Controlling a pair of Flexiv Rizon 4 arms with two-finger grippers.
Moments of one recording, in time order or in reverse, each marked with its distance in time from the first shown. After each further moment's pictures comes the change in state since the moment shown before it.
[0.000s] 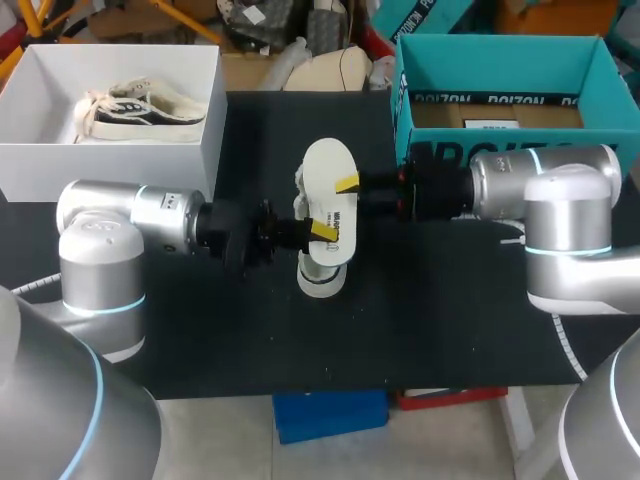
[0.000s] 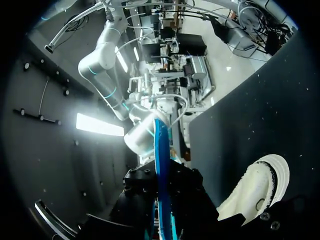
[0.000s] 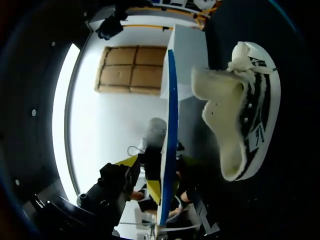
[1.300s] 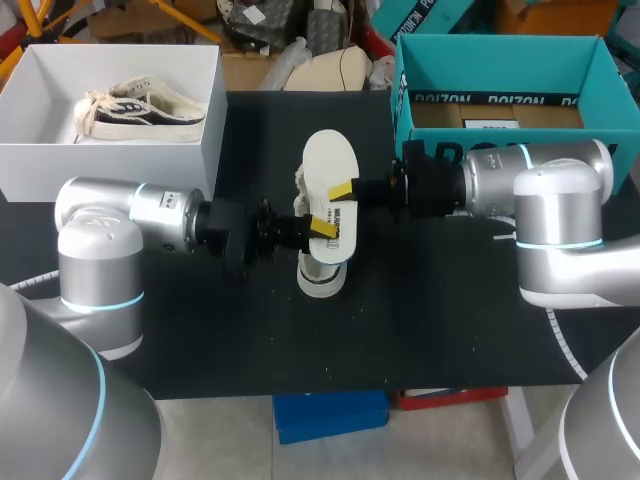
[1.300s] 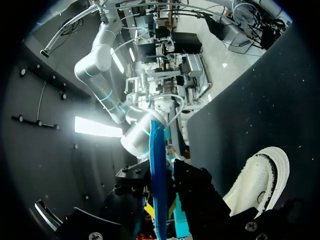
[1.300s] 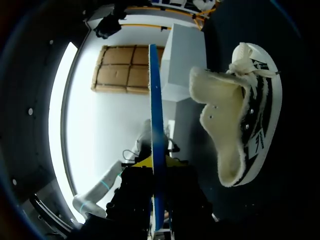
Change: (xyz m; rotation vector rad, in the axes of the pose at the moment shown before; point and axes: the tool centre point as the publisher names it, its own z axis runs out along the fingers) left arm 0.002 0.004 -0.004 -0.018 0.031 0.051; right arm -0.005 0.007 0.009 -0.001 -0.031 -0.013
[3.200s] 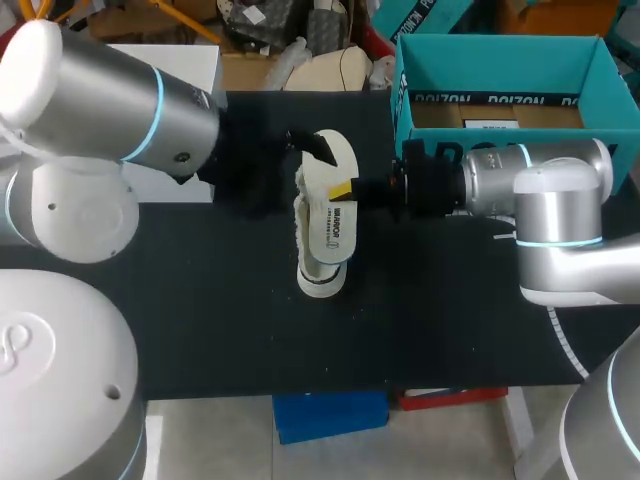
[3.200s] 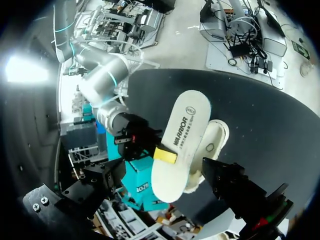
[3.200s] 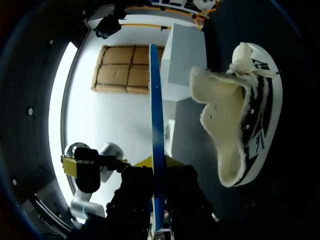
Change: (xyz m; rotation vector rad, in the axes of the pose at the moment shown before) left arm -0.079 0.036 -0.033 -0.461 0.804 -0.197; right arm 0.000 0.000 0.000 0.002 -0.001 0.000
